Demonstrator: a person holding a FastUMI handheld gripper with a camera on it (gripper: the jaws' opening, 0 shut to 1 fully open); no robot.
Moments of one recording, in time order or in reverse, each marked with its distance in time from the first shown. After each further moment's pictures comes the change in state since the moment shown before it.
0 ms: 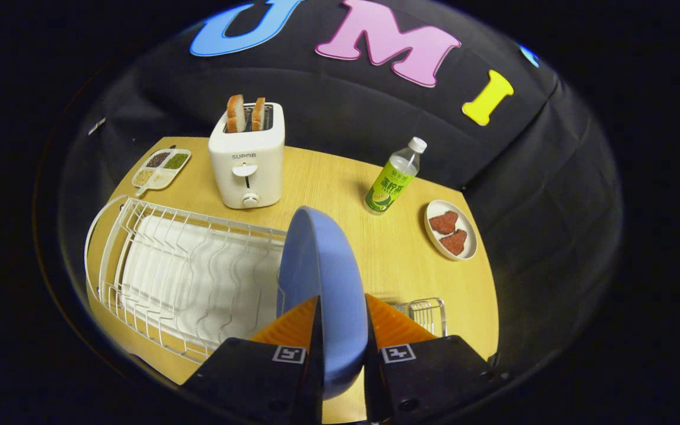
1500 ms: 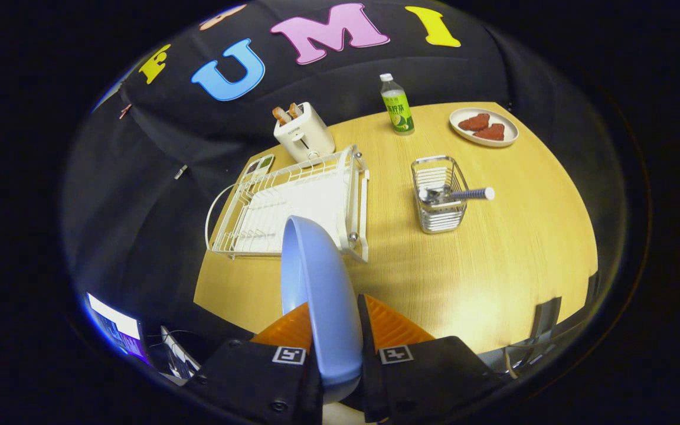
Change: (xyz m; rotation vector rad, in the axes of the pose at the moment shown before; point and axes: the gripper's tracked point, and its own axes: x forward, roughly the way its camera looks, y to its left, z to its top) arm -0.116 -0.031 -0.201 0.416 0.088 0.649
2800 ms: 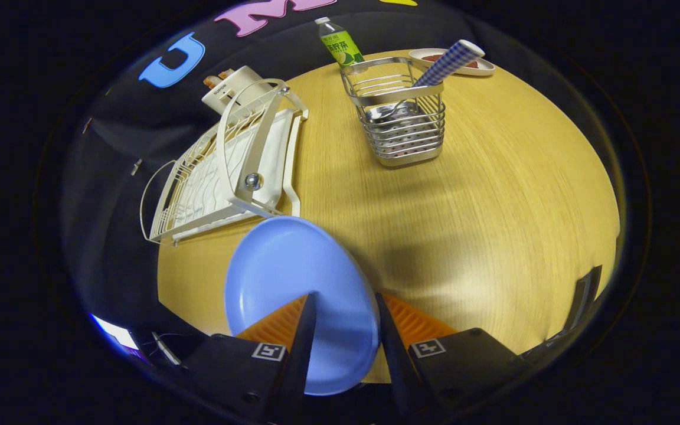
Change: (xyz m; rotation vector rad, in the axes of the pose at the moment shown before) arm 0.085 -0.083 -0.058 0.081 0.141 -0.111
